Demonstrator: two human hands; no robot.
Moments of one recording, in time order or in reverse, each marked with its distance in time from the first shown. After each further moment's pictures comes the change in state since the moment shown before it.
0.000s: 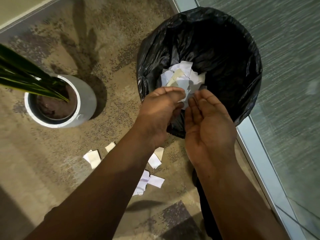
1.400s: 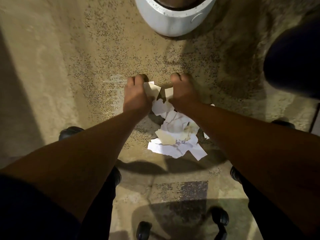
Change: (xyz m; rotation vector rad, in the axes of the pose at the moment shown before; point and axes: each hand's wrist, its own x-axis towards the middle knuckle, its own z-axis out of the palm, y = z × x) left_hand 0.078 -0.230 -0.395 0.886 0.605 0.379; right_hand 0.097 0.392 -0.023 -2.434 -0.837 -0.717
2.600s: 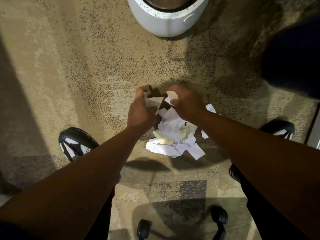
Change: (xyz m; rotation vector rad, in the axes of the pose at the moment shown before) left_hand -0.041 0.021 0.007 -0.359 -0.113 -0.228; right_hand -0.029 0.028 -0.003 0.407 0.040 -0.101
